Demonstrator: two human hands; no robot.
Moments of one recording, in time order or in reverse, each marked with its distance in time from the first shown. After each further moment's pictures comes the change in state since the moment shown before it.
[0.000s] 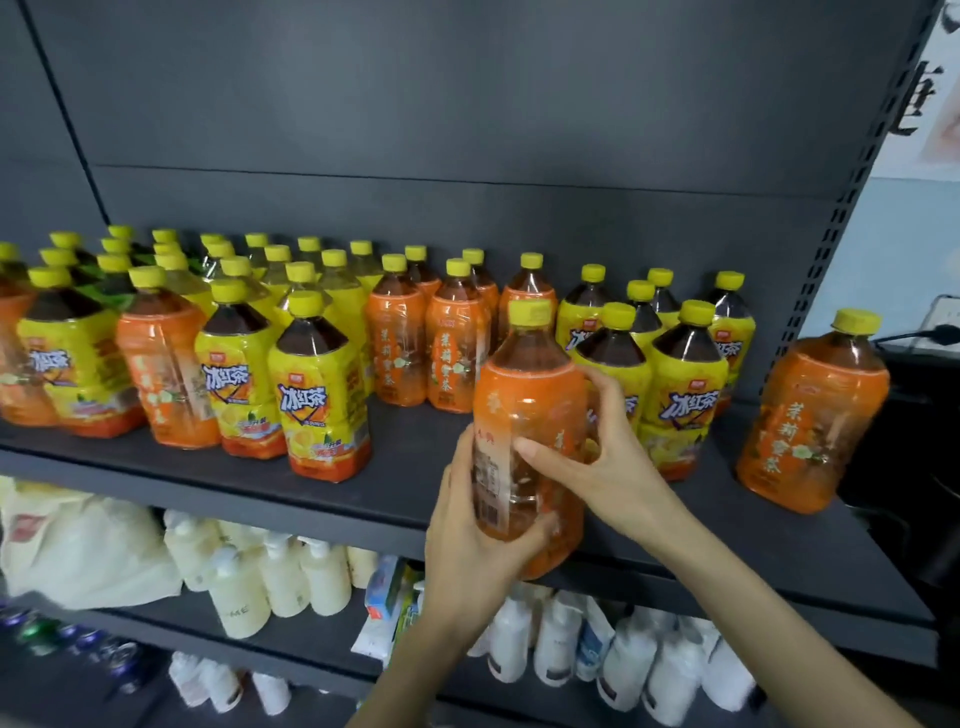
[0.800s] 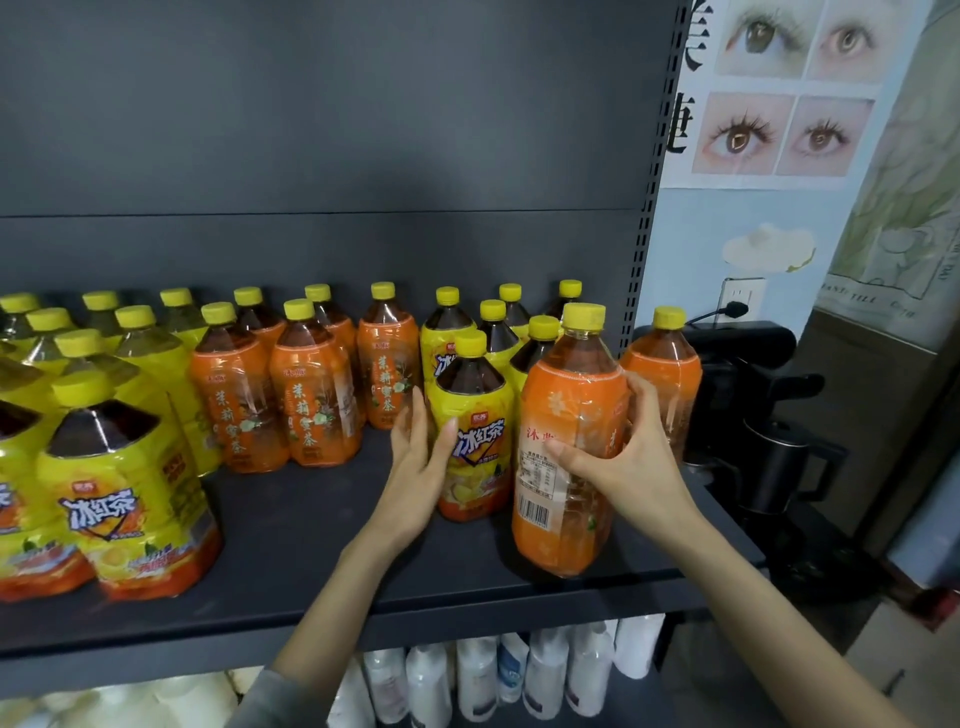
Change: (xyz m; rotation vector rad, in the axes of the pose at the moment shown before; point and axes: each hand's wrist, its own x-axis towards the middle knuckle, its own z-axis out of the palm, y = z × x) left_hand 0.116 -0.018 0.068 0.000 -0.420 -0.083; right_hand -0.023 0.020 -0.099 -0.155 0.488 0.078
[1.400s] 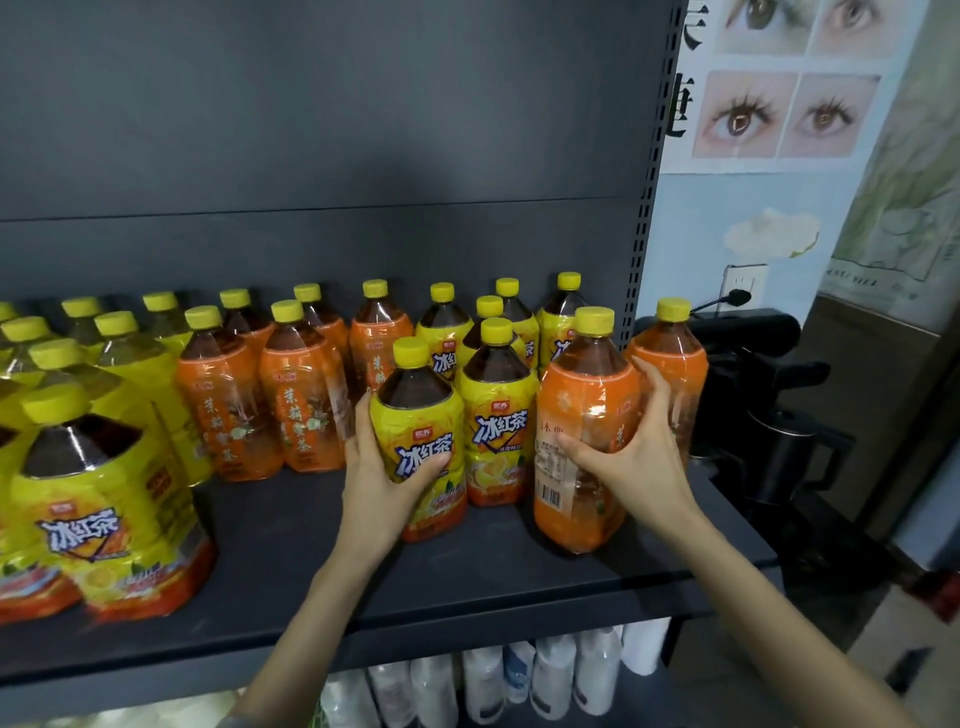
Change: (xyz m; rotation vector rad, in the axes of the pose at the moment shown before) left_hand 0.002 -0.022 -0.023 0.113 0.245 0.092; right_hand 0.020 0.035 -0.001 -0.138 0.133 -0.045
